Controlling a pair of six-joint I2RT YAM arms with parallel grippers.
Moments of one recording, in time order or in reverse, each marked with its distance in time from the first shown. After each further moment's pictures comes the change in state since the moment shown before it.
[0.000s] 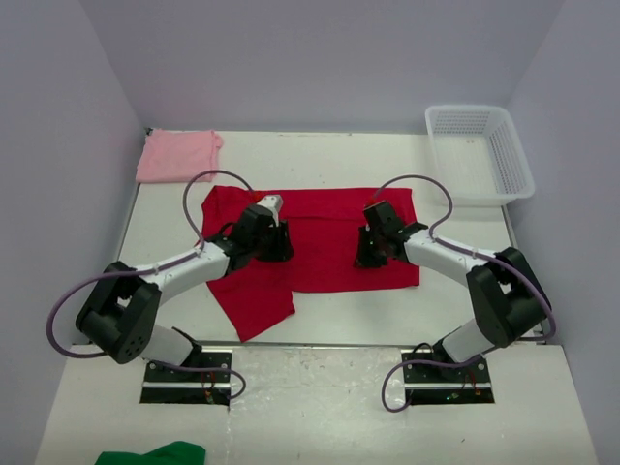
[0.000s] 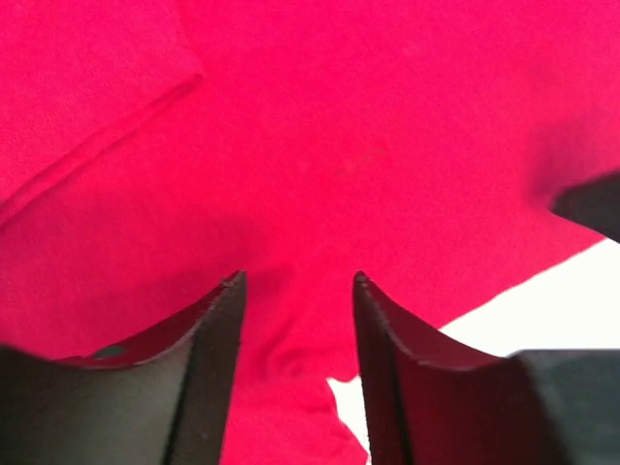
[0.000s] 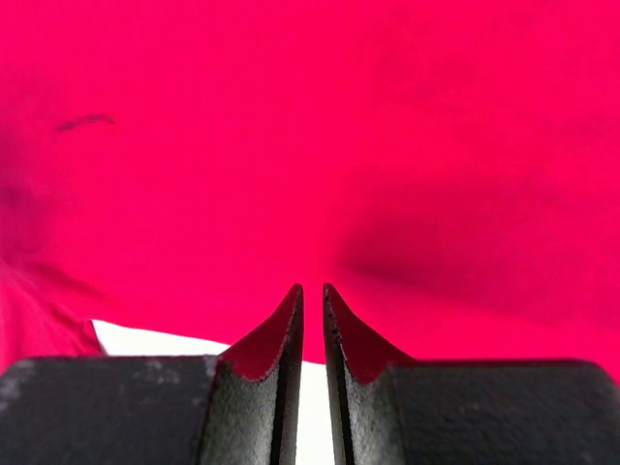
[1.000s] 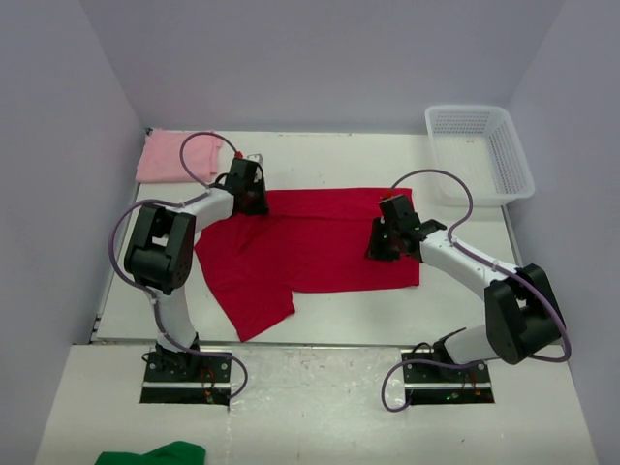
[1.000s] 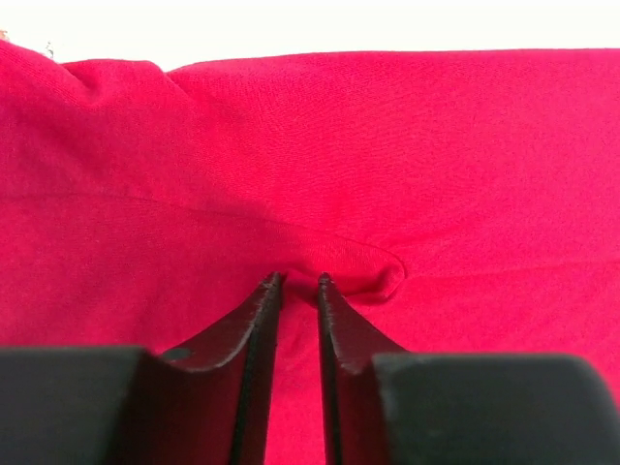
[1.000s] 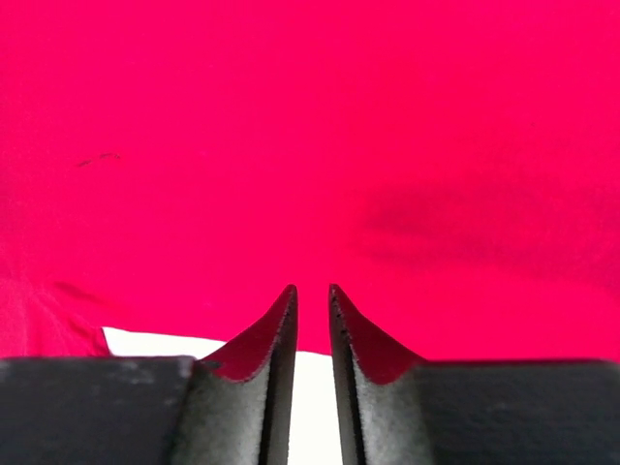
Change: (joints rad) left arm 0.272 0.464 0.460 -0.087 -0.006 0.136; right arm -0.079 -0.107 0.000 -0.059 0.027 -0.021
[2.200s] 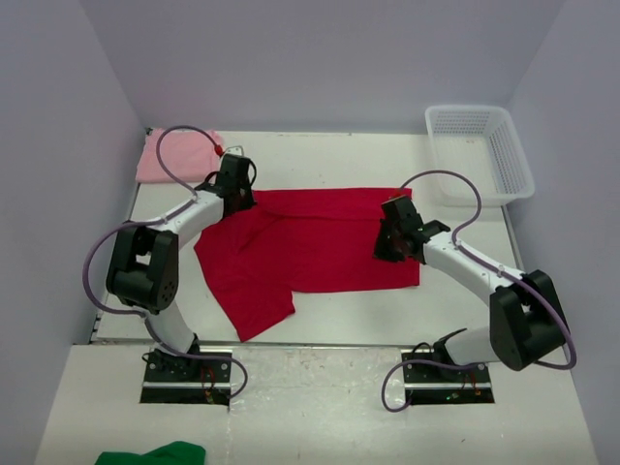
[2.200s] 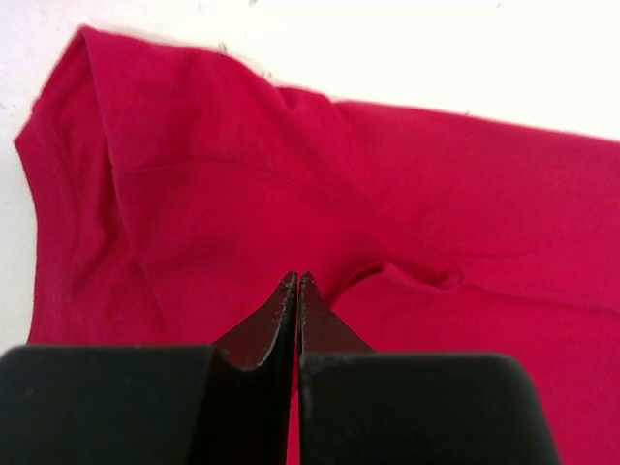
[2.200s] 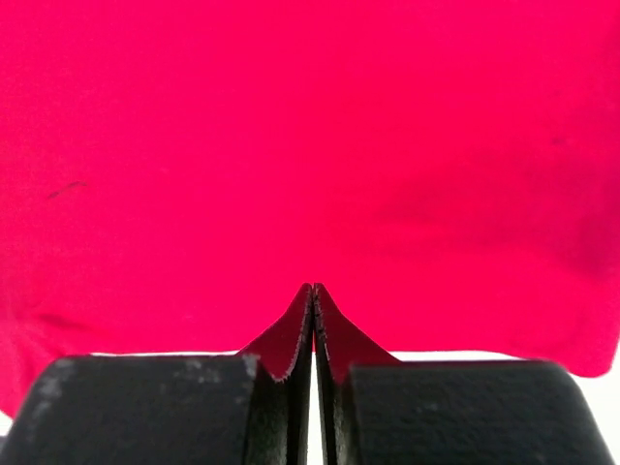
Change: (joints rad) left arm -0.002 -0.193 -0.049 -0.073 -0.272 -0.062; right arm 0.000 -0.036 -0.002 -0.059 0.102 0.073
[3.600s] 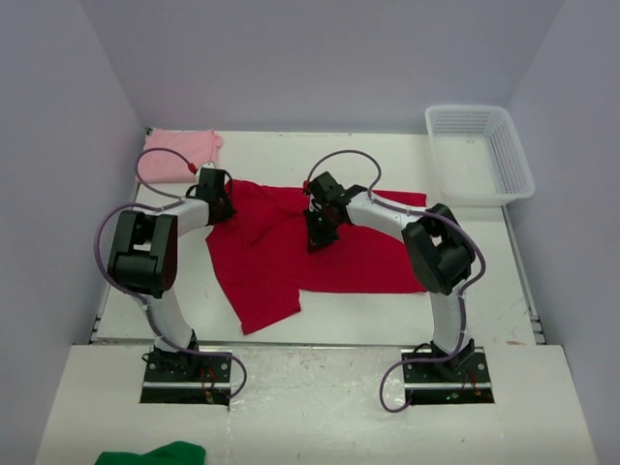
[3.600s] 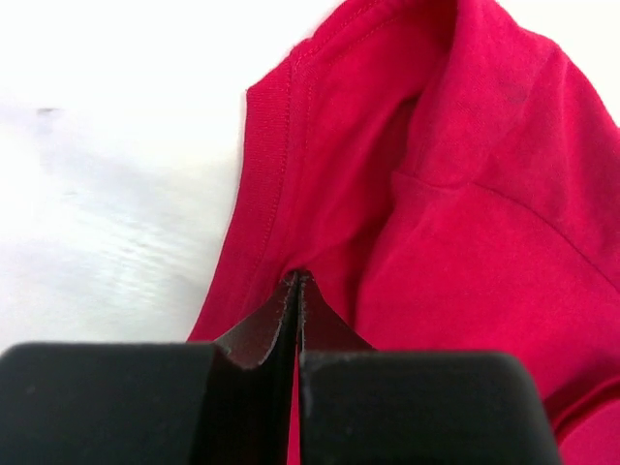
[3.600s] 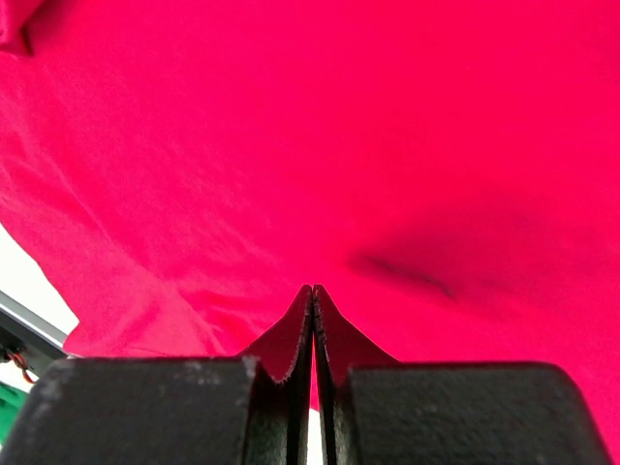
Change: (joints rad) left arm 0.164 0.138 -0.118 0.184 0.039 -0.043; right arm 0.215 0.657 0.630 -0.092 -0.324 -0.212
